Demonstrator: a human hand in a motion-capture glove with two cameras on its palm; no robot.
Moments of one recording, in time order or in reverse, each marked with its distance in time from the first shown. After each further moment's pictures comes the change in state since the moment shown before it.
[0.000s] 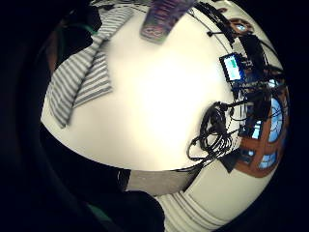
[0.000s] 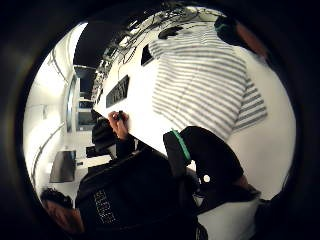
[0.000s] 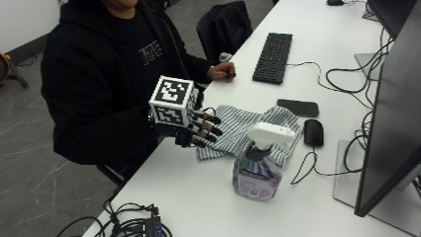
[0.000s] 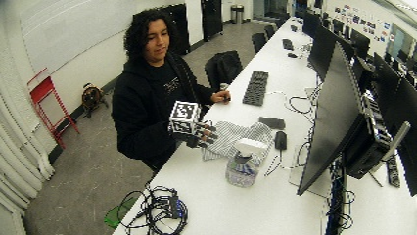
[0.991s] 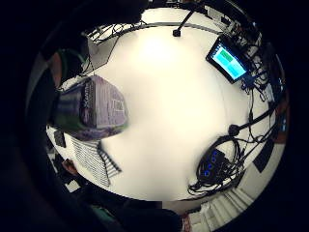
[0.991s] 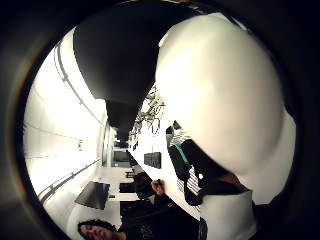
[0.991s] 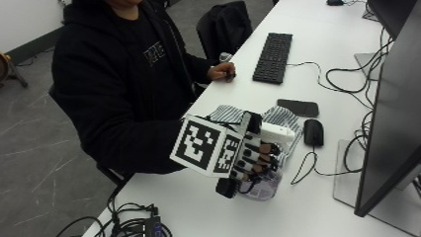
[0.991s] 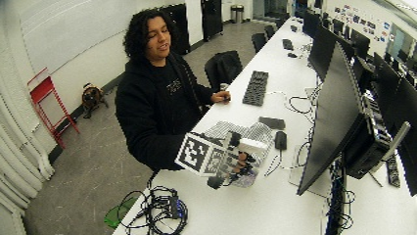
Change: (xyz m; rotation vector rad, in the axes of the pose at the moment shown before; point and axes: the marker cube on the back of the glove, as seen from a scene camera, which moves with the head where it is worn) arm 0.100 -0.150 -0.094 0.325 -0.465 0.261
